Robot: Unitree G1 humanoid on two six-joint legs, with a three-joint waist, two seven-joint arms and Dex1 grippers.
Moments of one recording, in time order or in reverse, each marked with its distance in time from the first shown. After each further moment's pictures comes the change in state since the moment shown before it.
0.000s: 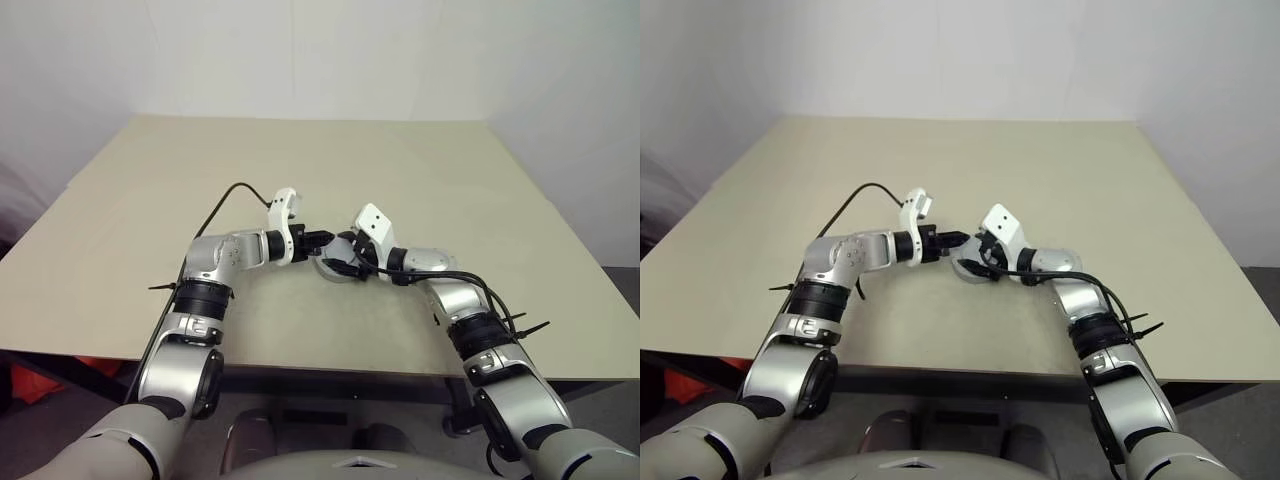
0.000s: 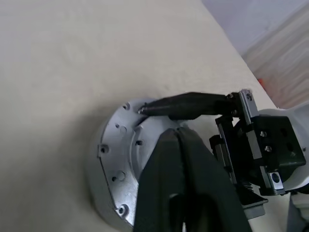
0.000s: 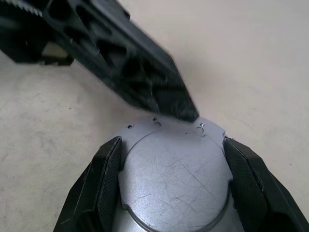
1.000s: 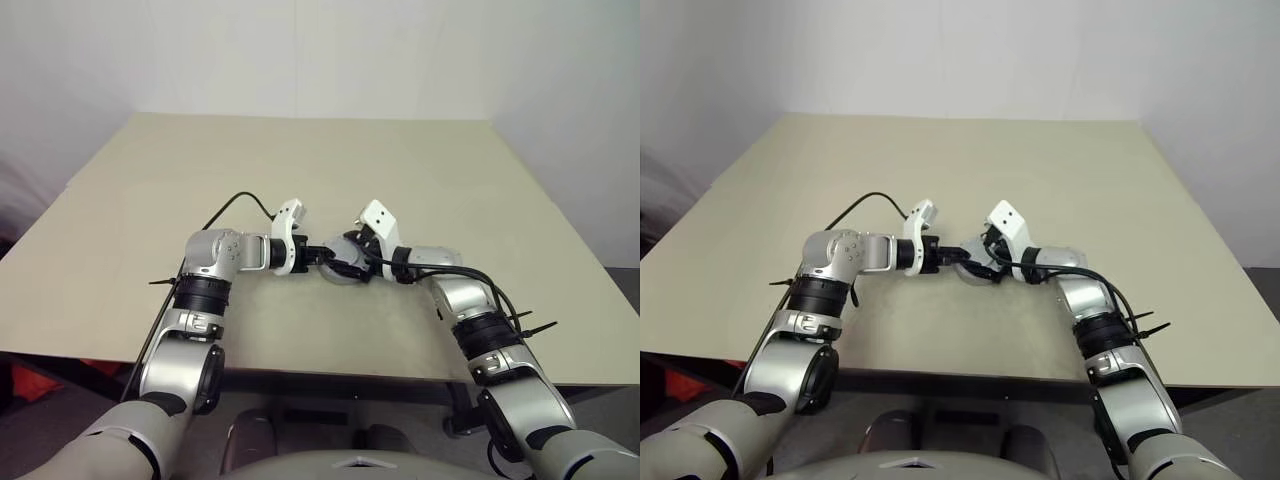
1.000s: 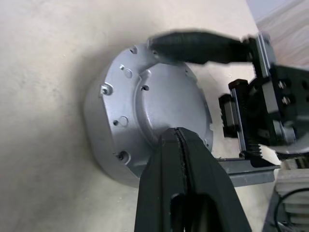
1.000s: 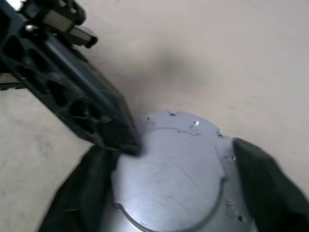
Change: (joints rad) left arm -0.016 0.004 0.009 -0.046 -0.021 0.264 0.071; right arm 0.010 -0.026 -0.027 -0.097 0.037 0.157 0.021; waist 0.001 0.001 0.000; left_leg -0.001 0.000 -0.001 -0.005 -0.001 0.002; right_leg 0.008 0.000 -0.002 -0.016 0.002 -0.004
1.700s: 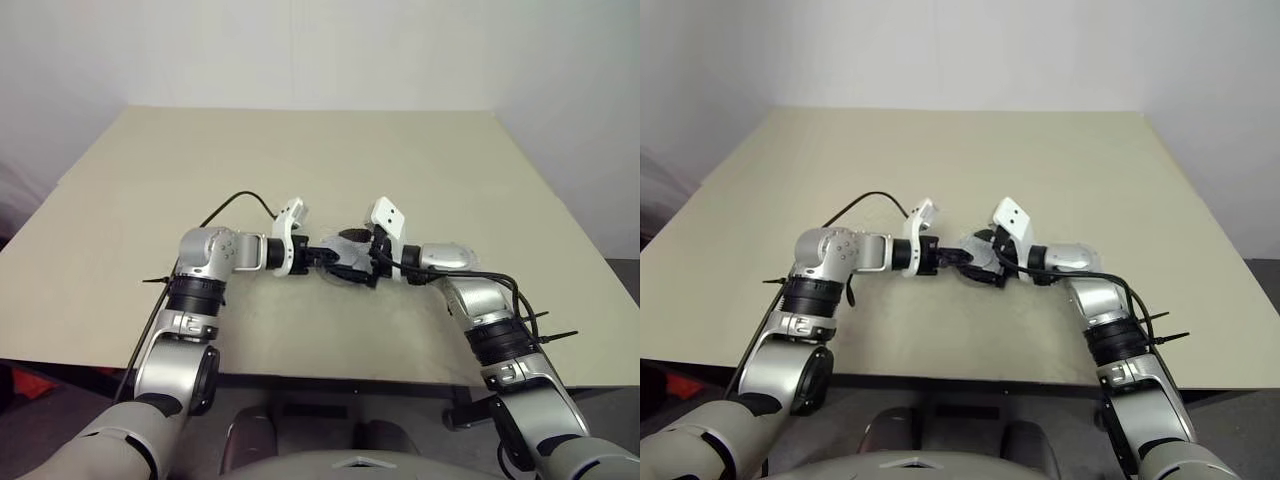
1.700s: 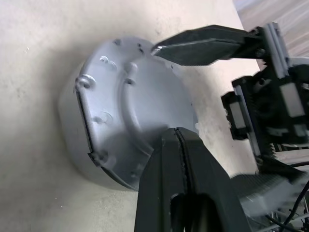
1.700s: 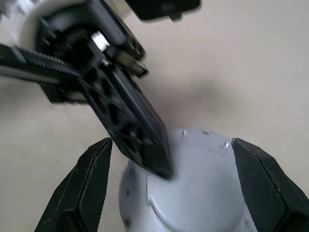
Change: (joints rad) left arm 0.001 0.032 -0.012 -0.052 -0.050 0.058 -0.061; right arm 0.034 -0.031 -0.037 -0.167 0.109 0.017 0.134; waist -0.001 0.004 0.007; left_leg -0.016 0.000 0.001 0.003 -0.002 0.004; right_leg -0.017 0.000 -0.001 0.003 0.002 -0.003
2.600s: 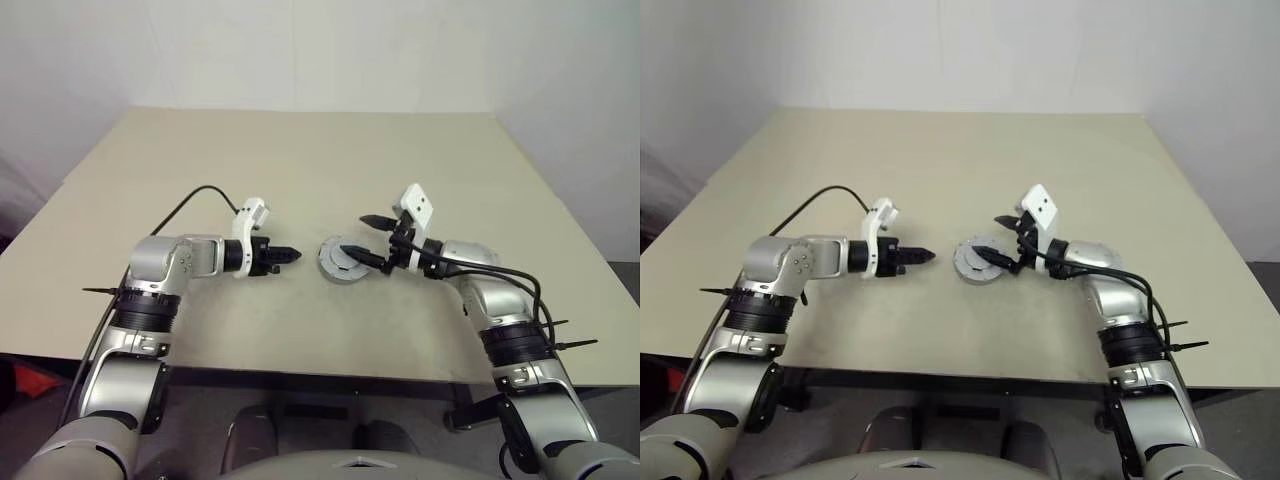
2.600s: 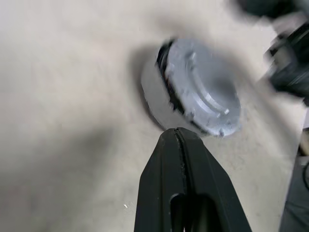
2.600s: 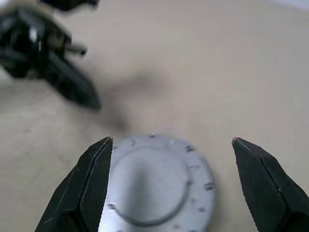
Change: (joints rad) left arm 0.115 0.257 -0.062 -0.161 -0.001 -0.174 -0.161; right arm 0.041 -0.015 -0.068 0.022 0.044 -0.021 -0.059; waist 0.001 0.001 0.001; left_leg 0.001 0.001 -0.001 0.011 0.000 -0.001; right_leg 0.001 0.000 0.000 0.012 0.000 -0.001
